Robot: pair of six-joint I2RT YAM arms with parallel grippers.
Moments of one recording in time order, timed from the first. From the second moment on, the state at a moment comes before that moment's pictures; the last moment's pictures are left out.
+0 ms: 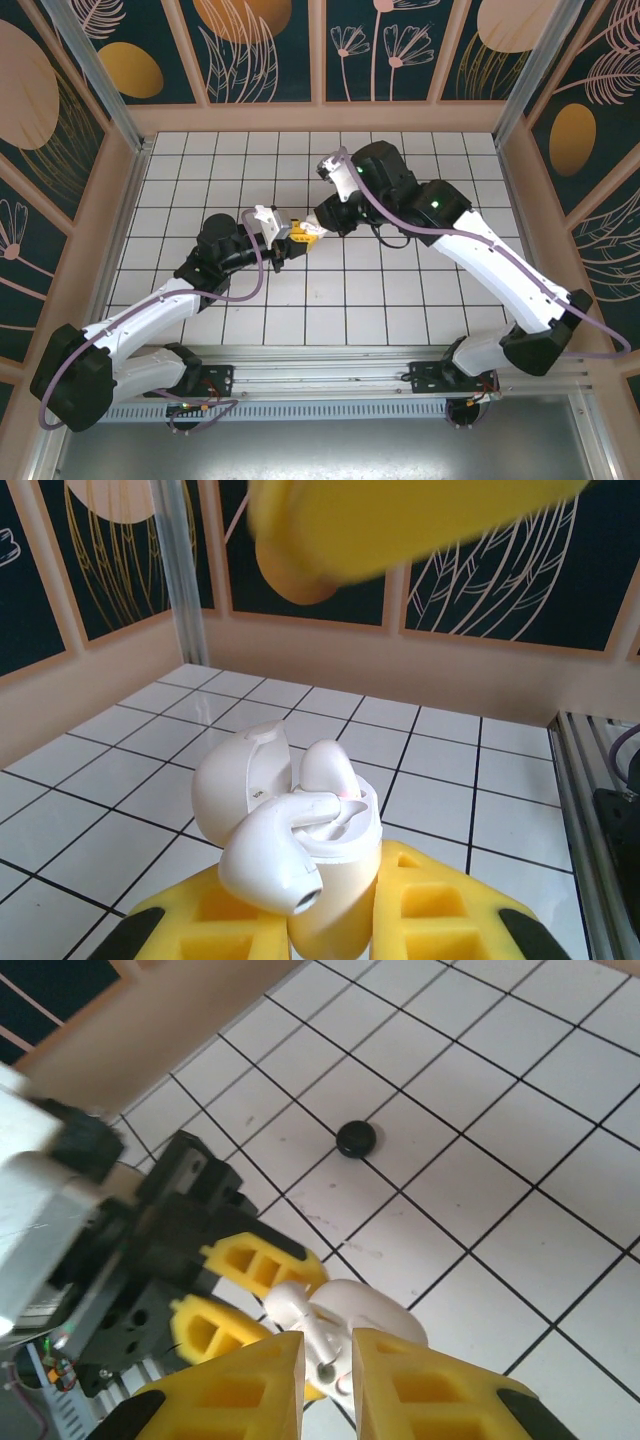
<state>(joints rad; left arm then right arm) -0.61 1.13 0.61 0.44 0.62 0.03 0.85 1.39 1.63 -0.90 -0.20 0.13</state>
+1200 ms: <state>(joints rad) -0.61 1.14 0.60 0.41 0.62 0.02 0.86 1.52 1.65 -0.96 -0.23 0.13</state>
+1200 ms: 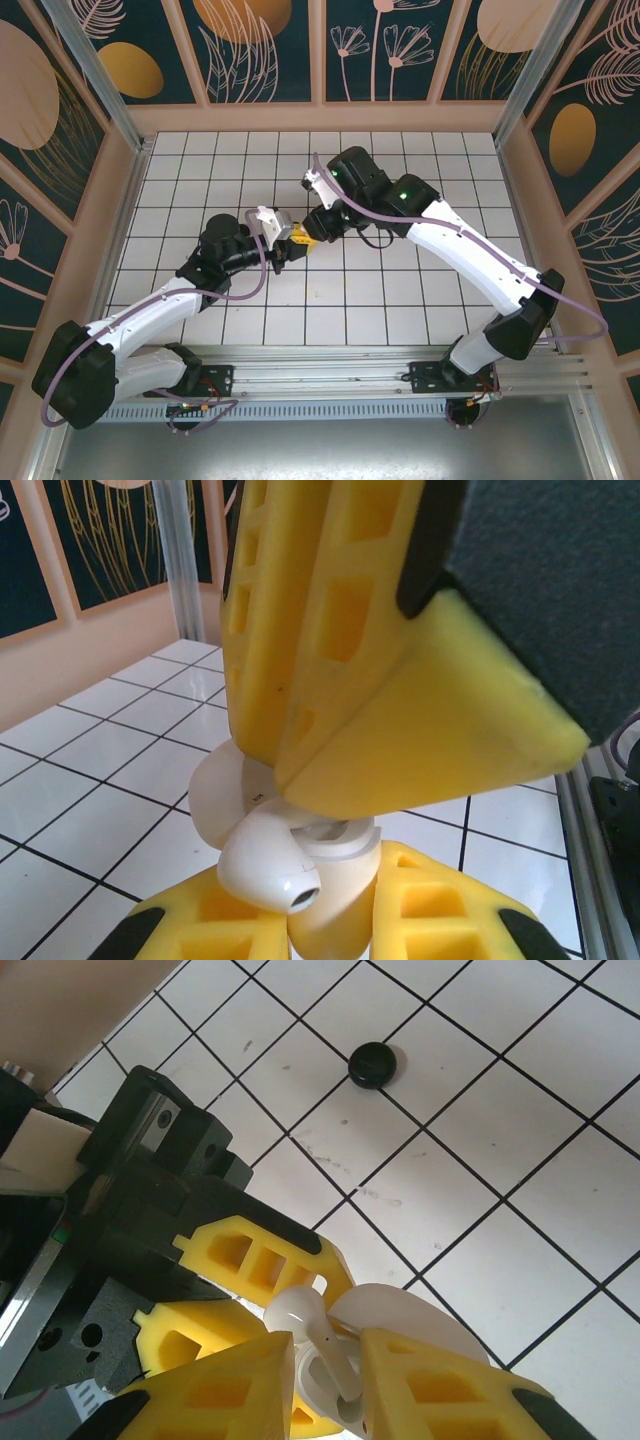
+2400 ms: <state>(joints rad) -0.61 1.14 0.58 0.35 0.56 0.02 0.90 1.60 1.67 -1.00 -0.14 0.09</state>
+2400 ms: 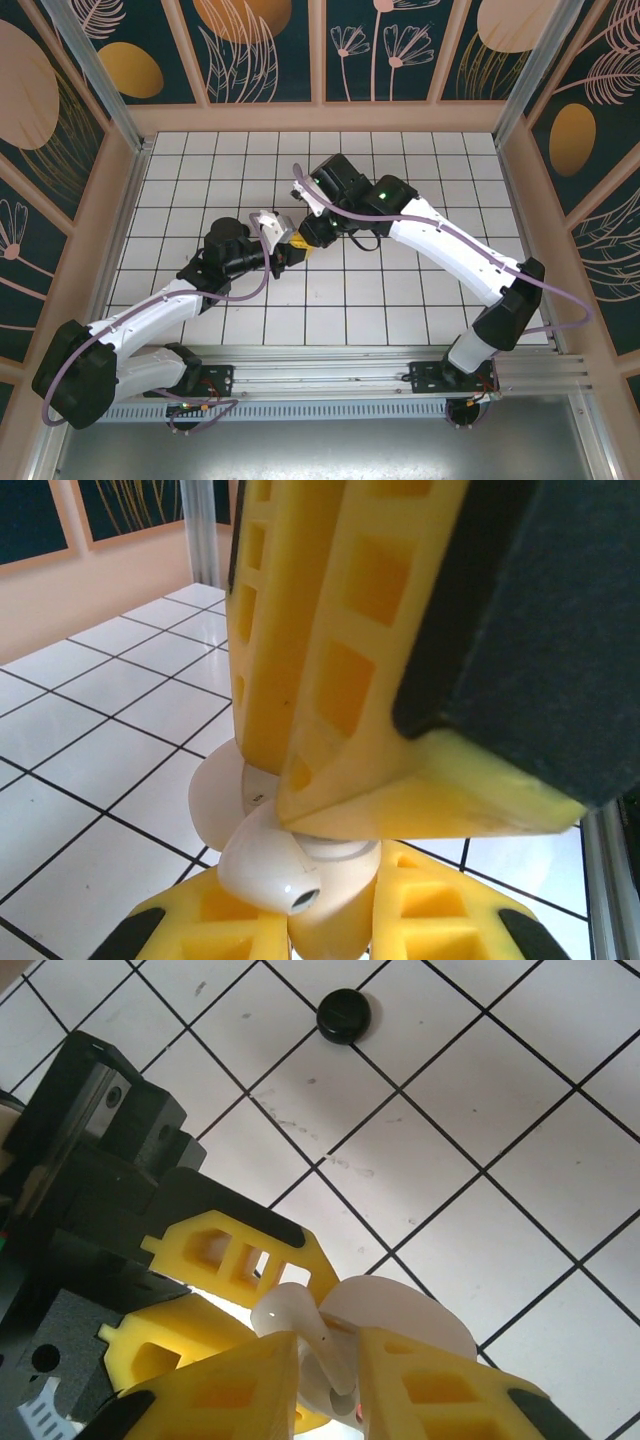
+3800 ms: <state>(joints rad) -0.61 1.14 0.58 0.39 0.46 0.02 0.78 1.39 1.39 -0.76 -0.16 0.20</state>
